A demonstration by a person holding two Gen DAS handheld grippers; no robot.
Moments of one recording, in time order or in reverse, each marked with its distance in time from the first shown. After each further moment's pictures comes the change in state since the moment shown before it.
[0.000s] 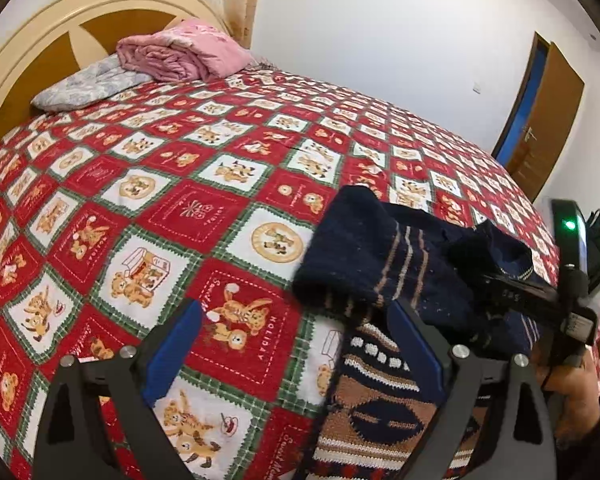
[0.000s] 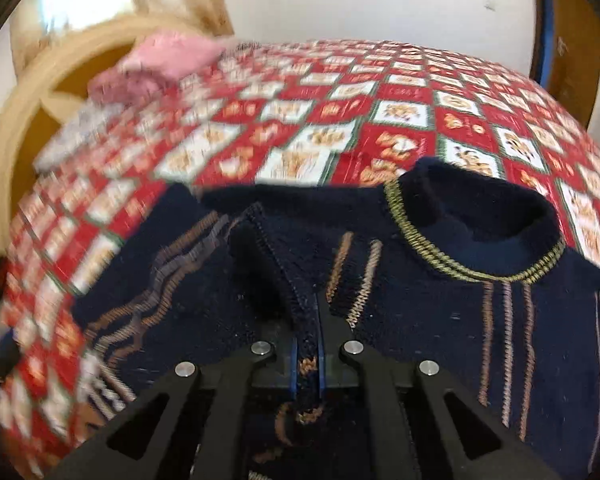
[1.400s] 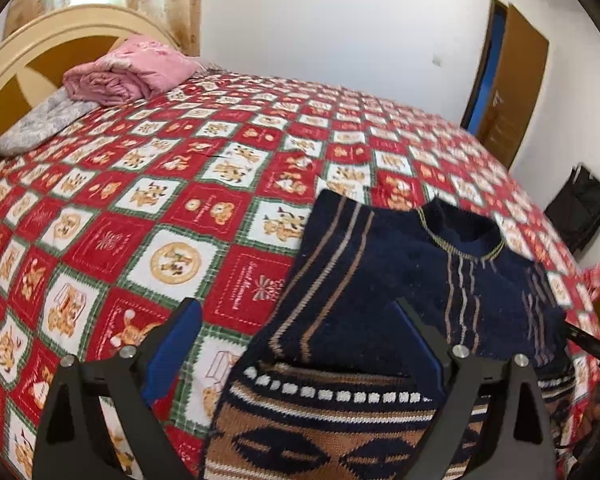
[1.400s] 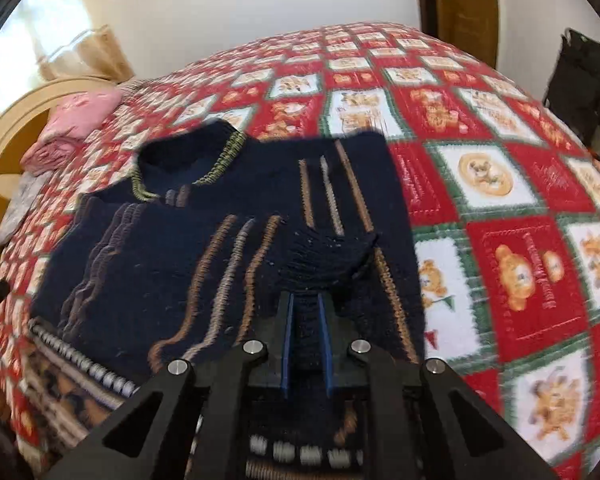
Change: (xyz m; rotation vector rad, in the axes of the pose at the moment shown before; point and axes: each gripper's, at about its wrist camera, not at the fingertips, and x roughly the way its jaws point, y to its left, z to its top) left arm 0.014 -0.097 0.001 0.185 0.023 -0.042; right arm -0.068 -0.123 -0.084 0.244 -0.015 -0.179
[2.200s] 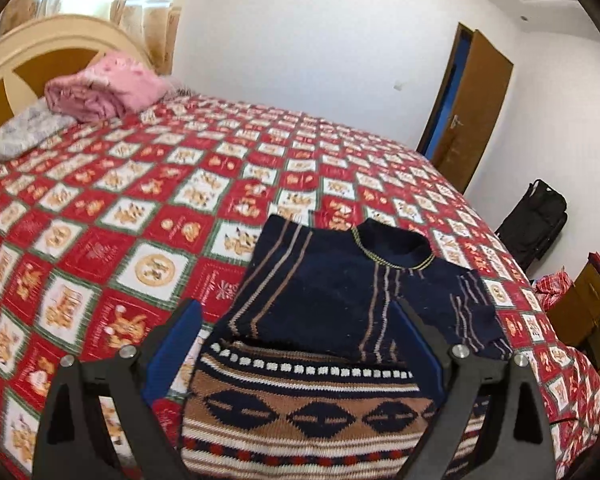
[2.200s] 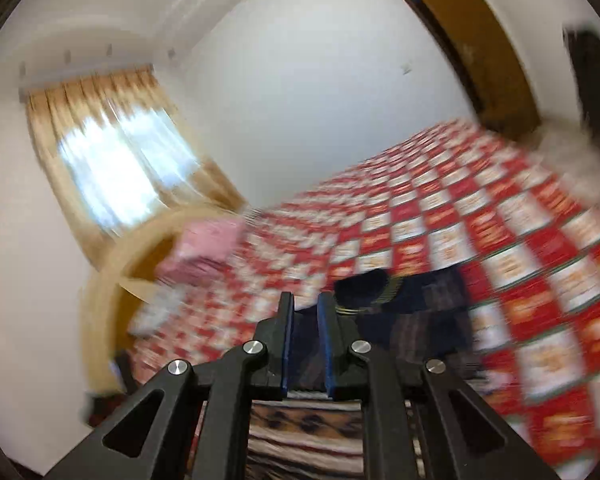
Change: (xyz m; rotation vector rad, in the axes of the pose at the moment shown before) left arm -0.084 -0.004 -0.007 -0.012 -0.103 -0.177; right arm -0.286 0.038 -0.015 0.095 -0.389 0.369
